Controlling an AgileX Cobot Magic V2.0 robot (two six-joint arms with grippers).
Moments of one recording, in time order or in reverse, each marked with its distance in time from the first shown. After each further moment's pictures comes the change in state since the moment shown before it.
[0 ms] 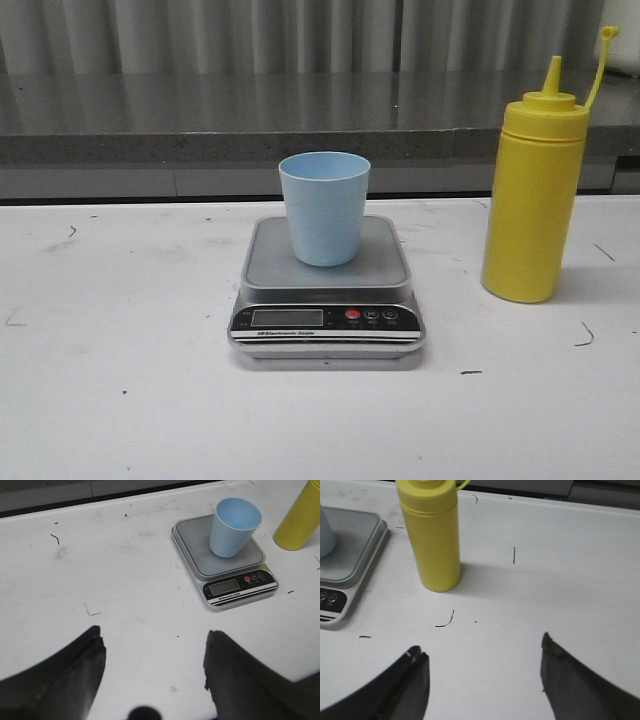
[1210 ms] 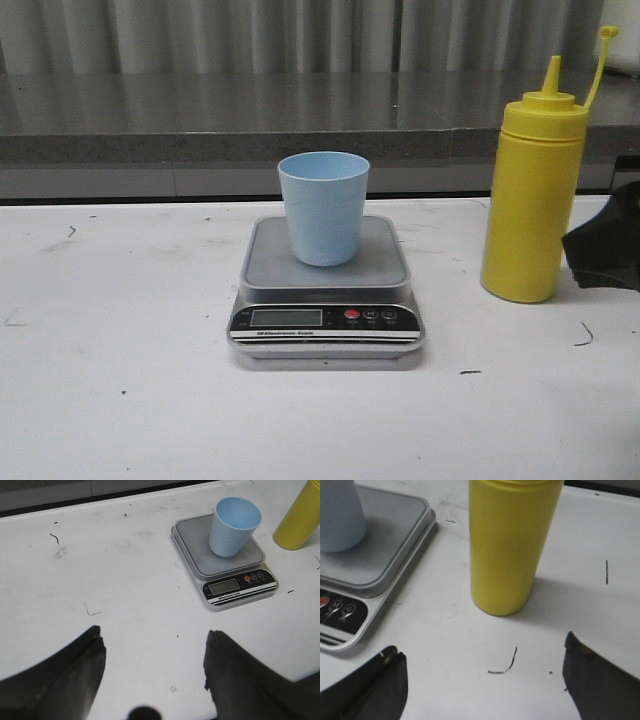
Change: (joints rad) left arm 0.000 0.000 0.000 0.000 0.000 0.000; right arm 0.236 0.645 0.199 0.138 -0.916 -0.055
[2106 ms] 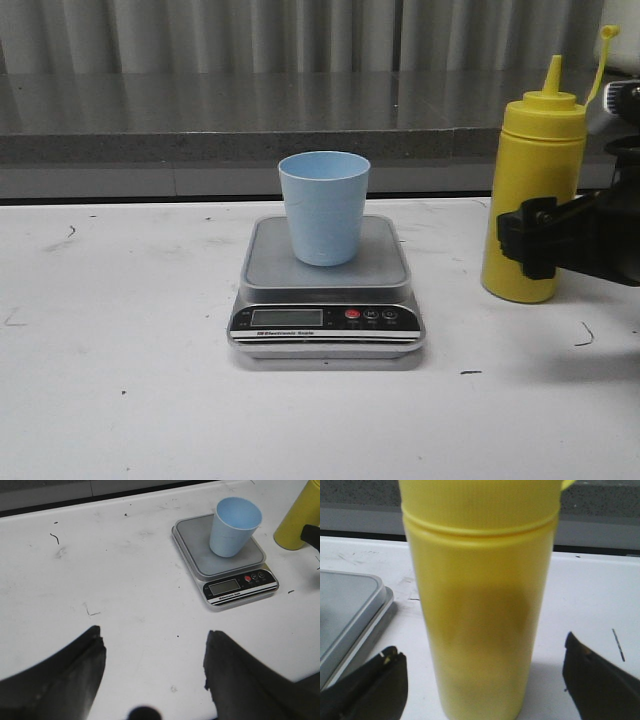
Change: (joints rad) left arm 0.000 0.000 0.000 0.000 0.000 0.000; right arm 0.002 0.613 -0.094 -0.003 -0.775 0.139
